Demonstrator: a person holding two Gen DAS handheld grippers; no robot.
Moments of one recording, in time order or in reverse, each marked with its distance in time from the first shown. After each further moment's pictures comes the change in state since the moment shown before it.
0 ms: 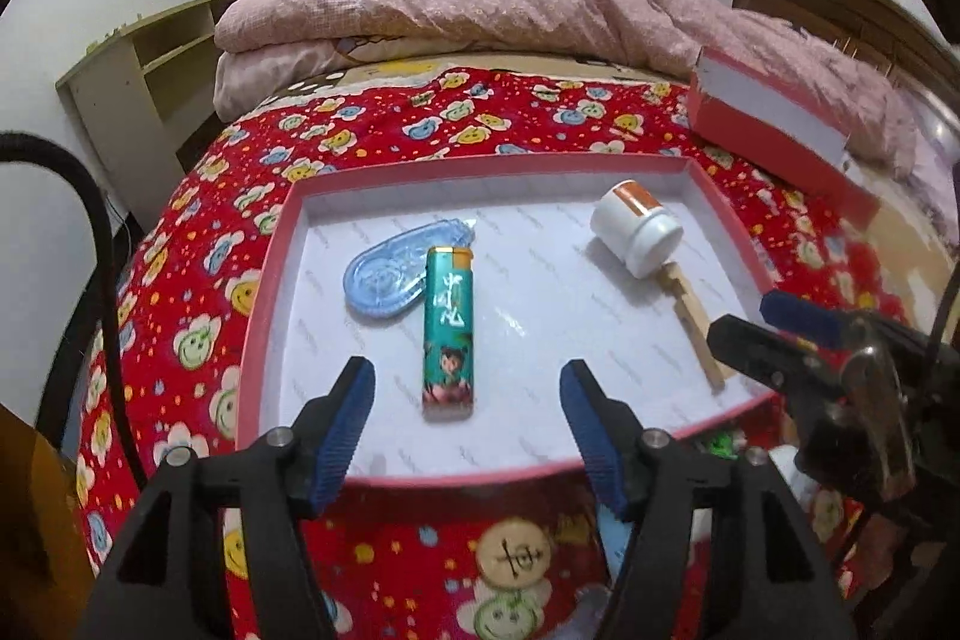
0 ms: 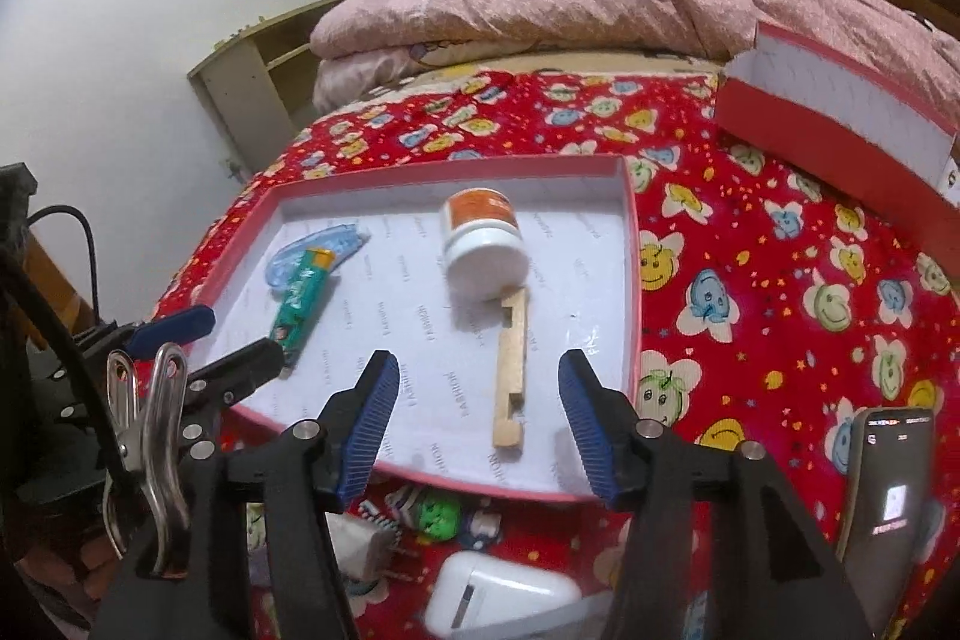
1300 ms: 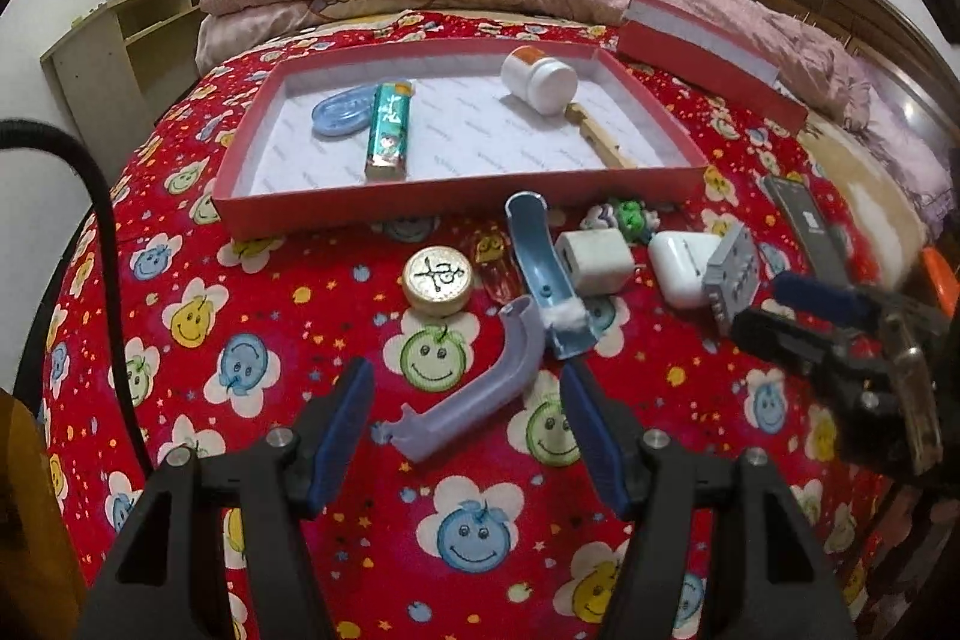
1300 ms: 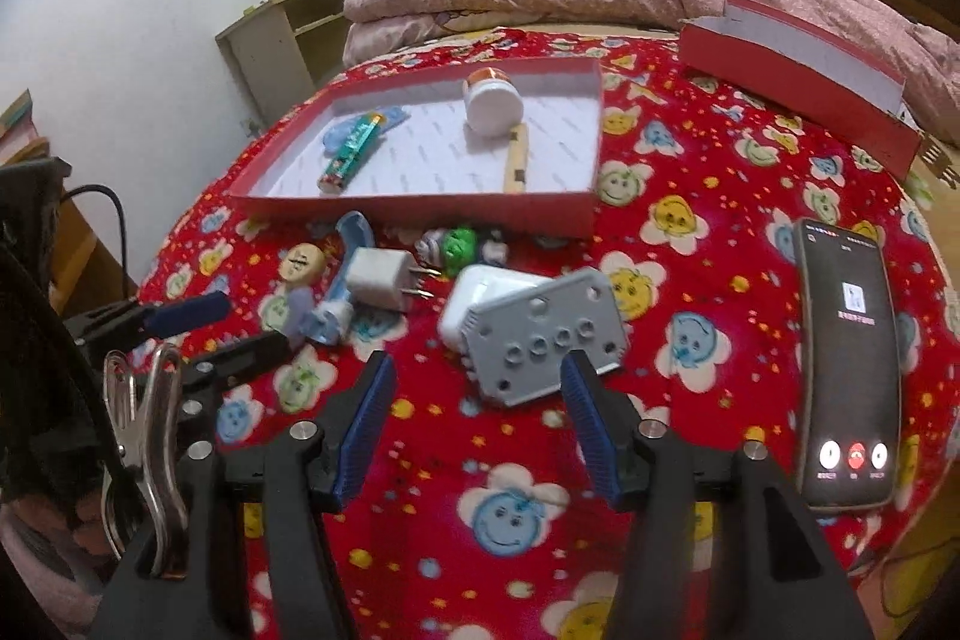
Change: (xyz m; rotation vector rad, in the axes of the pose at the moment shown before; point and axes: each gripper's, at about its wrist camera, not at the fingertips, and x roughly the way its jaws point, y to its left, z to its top) left arm -0.043 -0.021 -0.107 0.033 0.041 -0.065; right arm -0.066 0.001 -0.105 -0.054 0.035 -0.005
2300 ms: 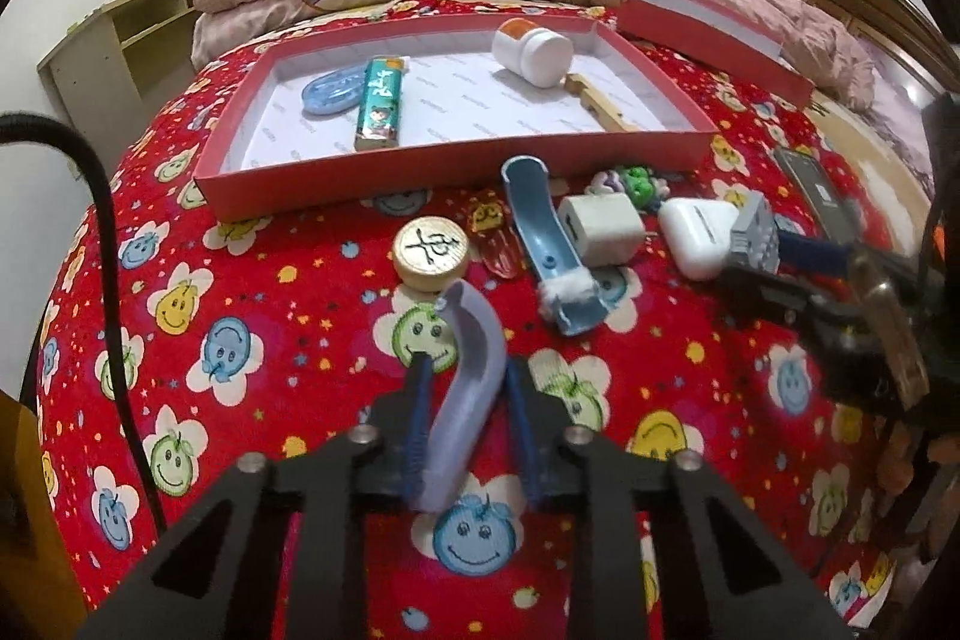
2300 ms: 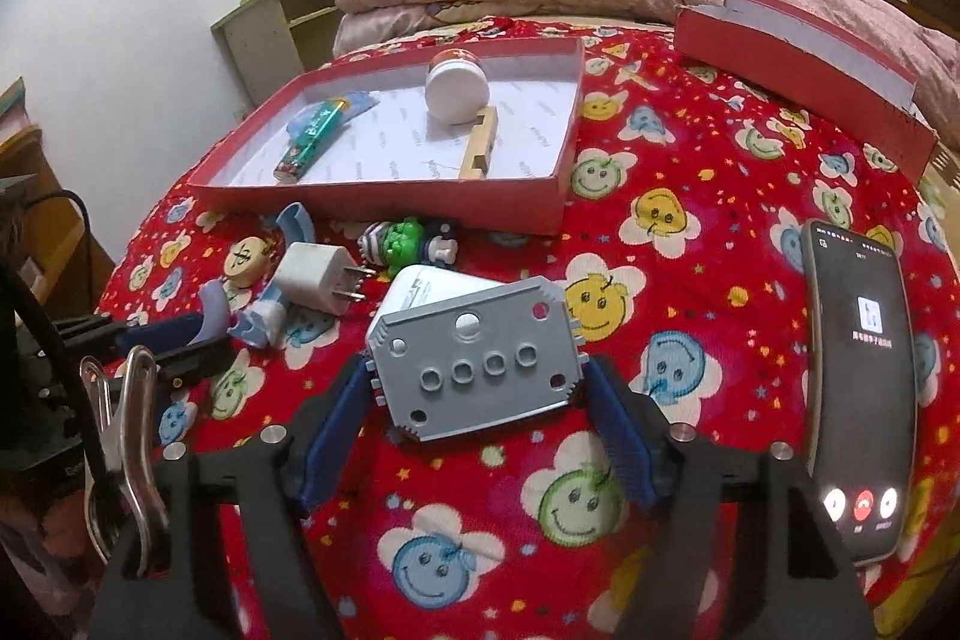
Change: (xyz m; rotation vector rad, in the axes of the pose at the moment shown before) left arm 0.012 -0.007 -0.009 0.027 0.017 0.011; right arm 0.026 -0.019 0.001 -0.027 -0.004 -0.003
